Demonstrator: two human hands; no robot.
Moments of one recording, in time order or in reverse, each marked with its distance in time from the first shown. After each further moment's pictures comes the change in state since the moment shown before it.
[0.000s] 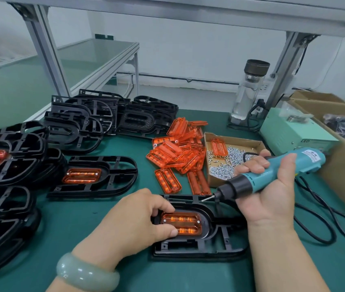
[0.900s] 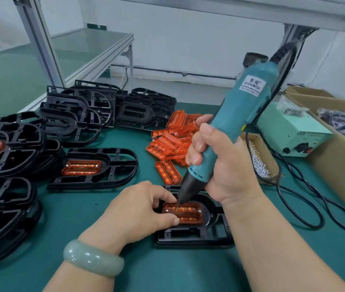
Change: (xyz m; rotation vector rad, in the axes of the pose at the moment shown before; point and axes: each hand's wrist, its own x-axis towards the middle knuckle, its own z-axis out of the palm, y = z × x) left_hand 0.004 -0.007 0.002 -0.058 0.004 0.010; right_hand -0.020 0.043 0.054 -0.564 -0.473 0.079
